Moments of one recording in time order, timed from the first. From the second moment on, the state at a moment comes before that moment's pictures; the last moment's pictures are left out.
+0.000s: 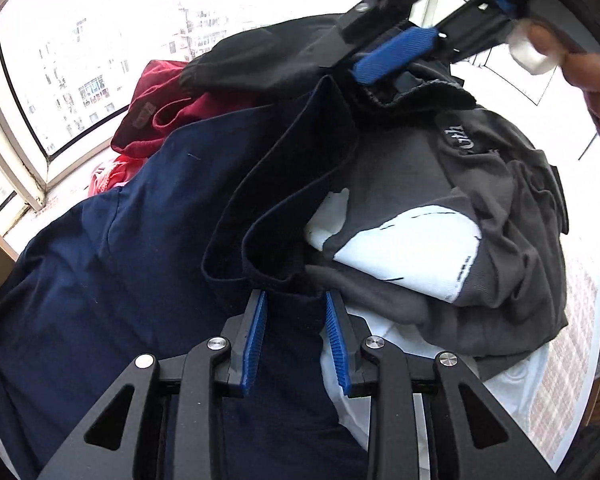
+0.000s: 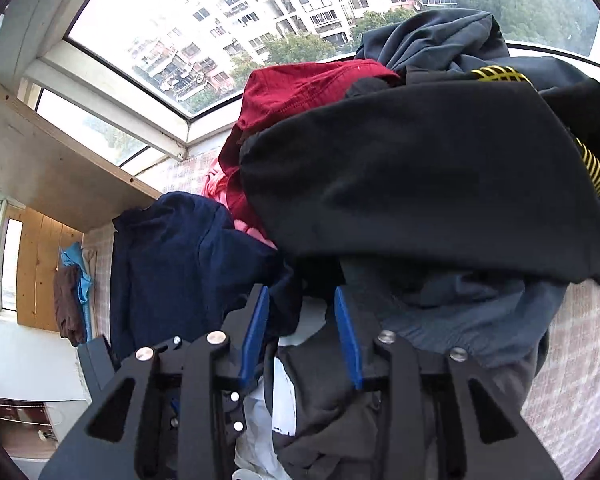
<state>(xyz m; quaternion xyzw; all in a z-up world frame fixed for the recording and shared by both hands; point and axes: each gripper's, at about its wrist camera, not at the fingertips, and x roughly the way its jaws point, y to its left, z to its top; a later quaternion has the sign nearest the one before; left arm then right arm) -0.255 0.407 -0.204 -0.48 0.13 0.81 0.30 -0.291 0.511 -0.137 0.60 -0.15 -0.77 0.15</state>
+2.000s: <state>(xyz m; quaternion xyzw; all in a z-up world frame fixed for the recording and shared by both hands) -0.201 0.336 -0.164 -0.43 -0.11 0.77 0.46 -0.310 0.459 -0.101 0.56 -0.08 -0.80 0.17</state>
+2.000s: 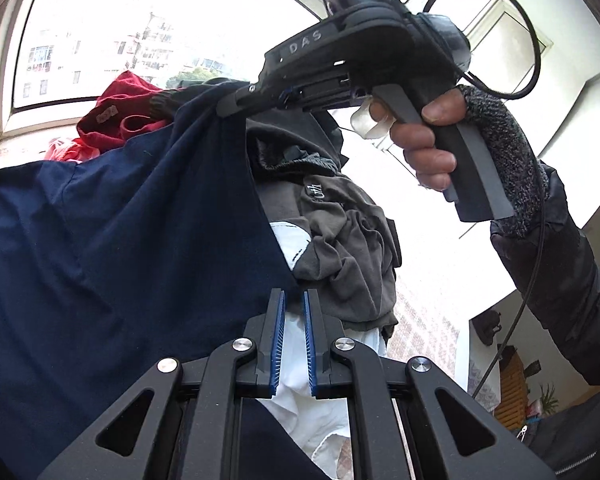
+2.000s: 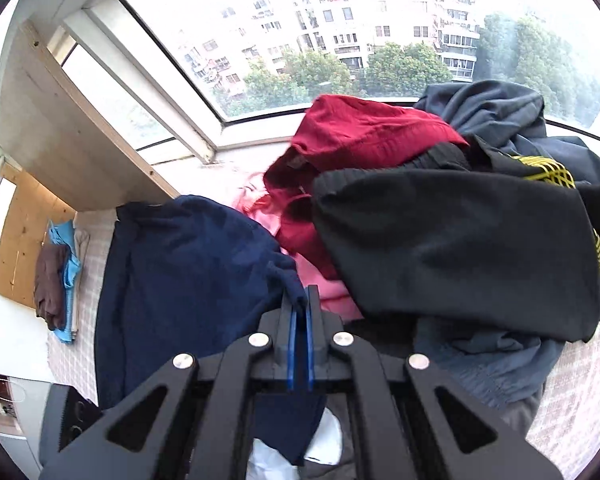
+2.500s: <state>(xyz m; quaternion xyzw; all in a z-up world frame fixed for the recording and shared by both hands) -0.183 0.259 -0.173 -0.43 -0.12 0.80 0.40 -0.300 0.301 -0.123 0.64 -0.02 -0.73 0.24</state>
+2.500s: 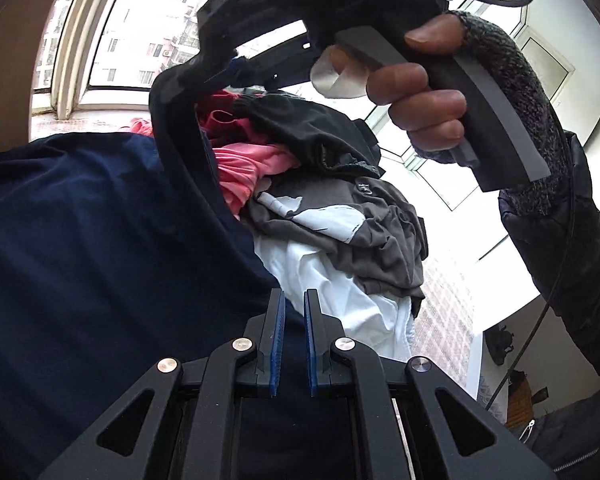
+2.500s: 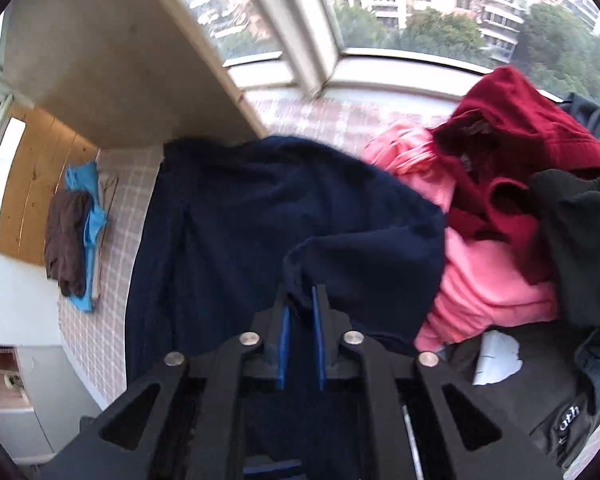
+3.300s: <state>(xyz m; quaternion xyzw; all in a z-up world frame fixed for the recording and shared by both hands) -0.208 0.214 -0.169 -0.45 -0.05 0.82 0.35 -0.218 0.420 -0.201 0.61 -0.09 -0.77 0.17</state>
